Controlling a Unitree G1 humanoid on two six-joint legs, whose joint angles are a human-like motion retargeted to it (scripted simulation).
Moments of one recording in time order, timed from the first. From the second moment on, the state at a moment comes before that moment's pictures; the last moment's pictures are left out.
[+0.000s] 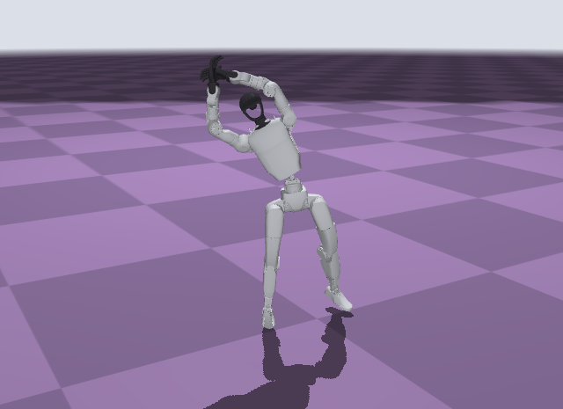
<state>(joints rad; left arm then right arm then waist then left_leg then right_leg) -2.77 0.56 -1.40 0.82 -0.73 -0.36 0.05 -2.47 -0.95 1.17 0.57 1.01 -0.42 -0.16 -0.15 0.40 -0.22 0.13 0.23 0.46 0.12 0.13 -0.22 0.03 -0.20 -0.11 0.02 -0.01 0.26</state>
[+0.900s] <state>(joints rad) -2.78 0.70 -1.40 0.79 -0.86 -0.40 0.03 -2.67 -0.83 1.30 0.65 1.04 -0.37 -0.08 0.14 -0.15 -0.17 0.07 0.22 0.47 0.03 -0.13 -0.26 0.01 -0.22 -0.34 0.03 0.10 0.26</state>
